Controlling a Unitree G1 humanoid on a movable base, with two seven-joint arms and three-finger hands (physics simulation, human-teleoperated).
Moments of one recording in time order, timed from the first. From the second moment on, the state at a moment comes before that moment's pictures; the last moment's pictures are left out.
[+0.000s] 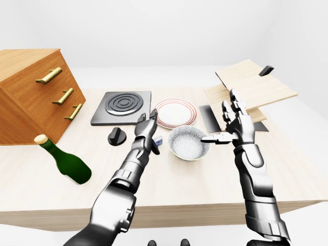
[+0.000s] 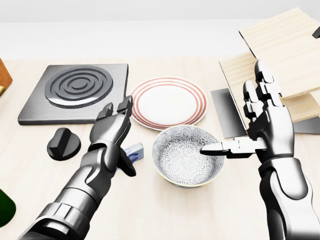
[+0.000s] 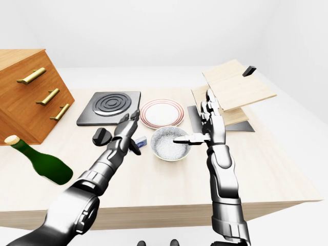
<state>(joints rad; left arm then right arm) -0.86 0.02 -0.10 1.08 0.92 0.09 0.16 -0.28 -0.15 -0.17 -0.06 0.17 0.09 0.09</state>
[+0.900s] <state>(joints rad) -0.91 -0.01 -0.10 1.33 0.97 0.09 0.25 -0.28 -0.15 -0.16 -0.04 0.17 0.09 0.09</state>
